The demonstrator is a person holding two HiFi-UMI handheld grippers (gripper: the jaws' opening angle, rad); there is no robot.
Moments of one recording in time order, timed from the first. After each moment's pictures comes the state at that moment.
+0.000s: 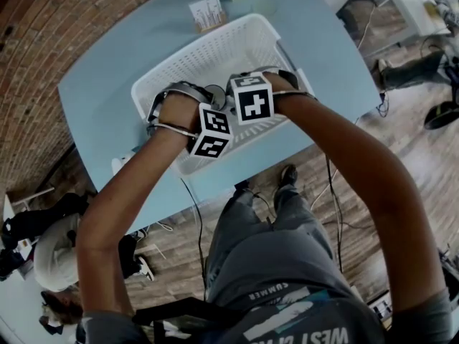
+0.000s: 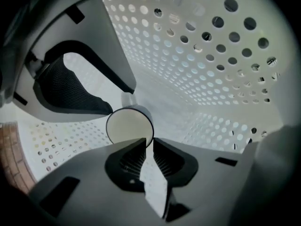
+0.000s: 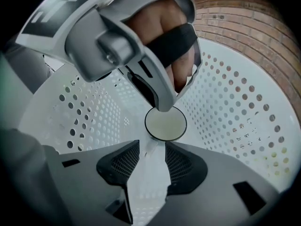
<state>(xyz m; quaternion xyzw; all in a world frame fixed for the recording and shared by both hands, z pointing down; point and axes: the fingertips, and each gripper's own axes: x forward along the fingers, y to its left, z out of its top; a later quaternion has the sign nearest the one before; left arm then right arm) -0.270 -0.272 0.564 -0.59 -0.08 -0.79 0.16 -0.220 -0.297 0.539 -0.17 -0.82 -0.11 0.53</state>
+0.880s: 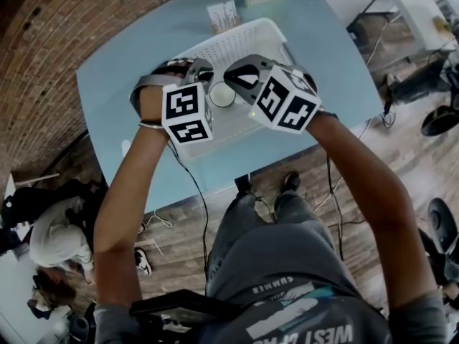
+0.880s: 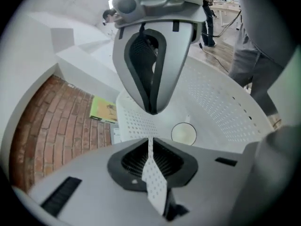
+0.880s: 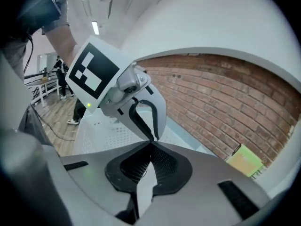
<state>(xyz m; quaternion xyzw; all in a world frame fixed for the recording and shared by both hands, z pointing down) -0.252 -0.331 0.418 -0.72 0.24 -0.63 0.17 -0.234 -0.314 0.376 0.03 -0.95 -0.12 0.30</state>
